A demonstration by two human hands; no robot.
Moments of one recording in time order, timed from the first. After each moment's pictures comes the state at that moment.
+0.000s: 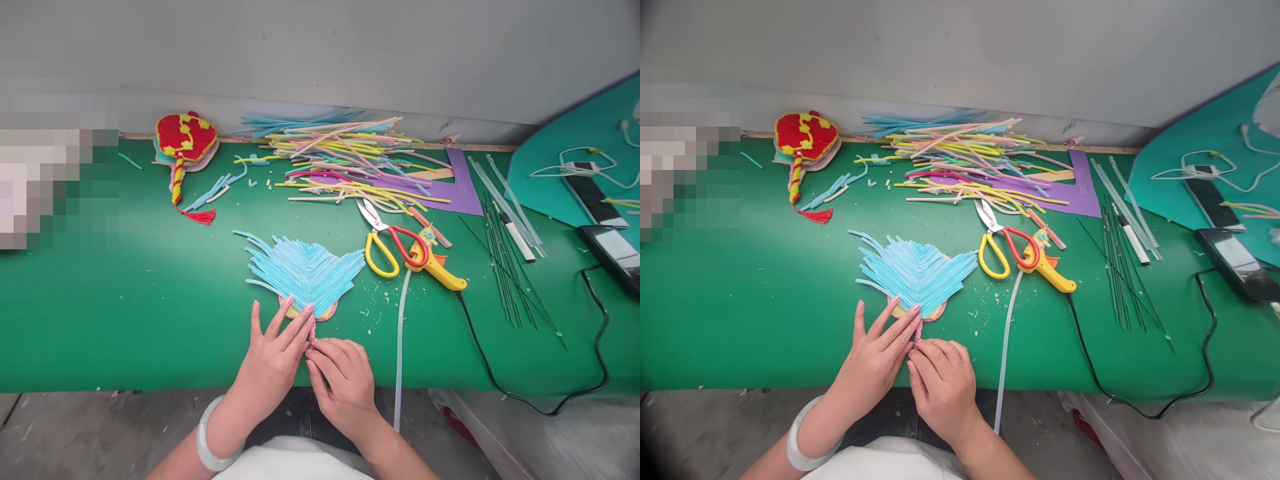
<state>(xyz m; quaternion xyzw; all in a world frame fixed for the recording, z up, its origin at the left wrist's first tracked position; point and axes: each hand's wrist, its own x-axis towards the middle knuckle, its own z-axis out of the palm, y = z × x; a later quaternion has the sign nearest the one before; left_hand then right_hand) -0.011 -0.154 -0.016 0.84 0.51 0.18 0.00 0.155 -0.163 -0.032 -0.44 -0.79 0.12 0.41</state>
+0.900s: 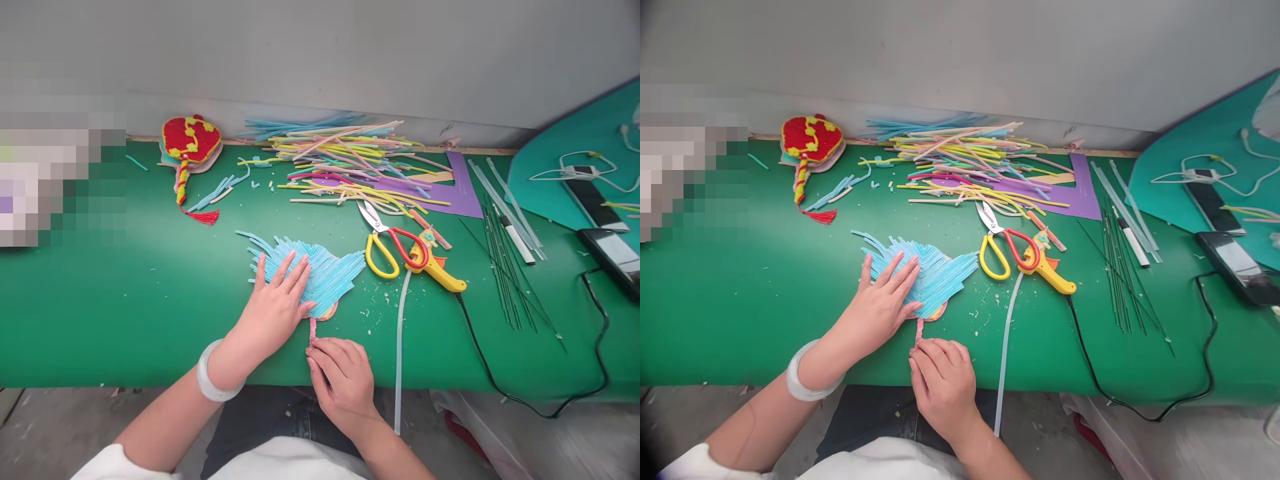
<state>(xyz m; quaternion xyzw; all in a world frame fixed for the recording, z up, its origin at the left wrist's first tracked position) -0.018 -0.084 0.012 0.85 0.51 0.10 -0.01 0.155 -0.162 -0.032 -0.44 -0.79 0.12 0.41</state>
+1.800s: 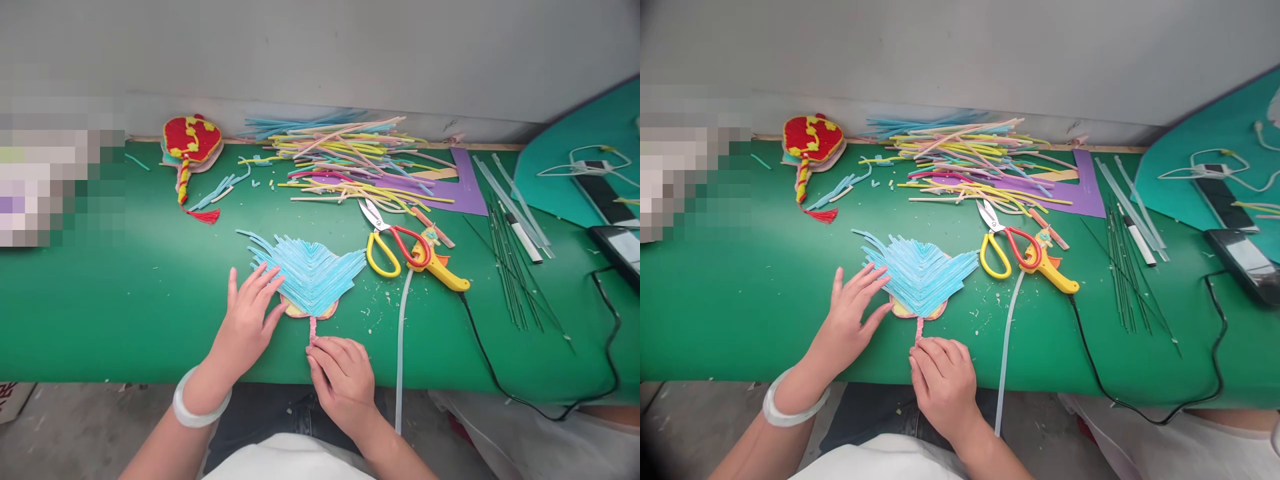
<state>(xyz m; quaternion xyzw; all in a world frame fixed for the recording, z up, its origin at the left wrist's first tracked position) -0.047 -0.113 0.005 0.79 0.57 0.24 0.02 0.156 -0.161 -0.030 -0.44 -0.79 0.12 0.41</state>
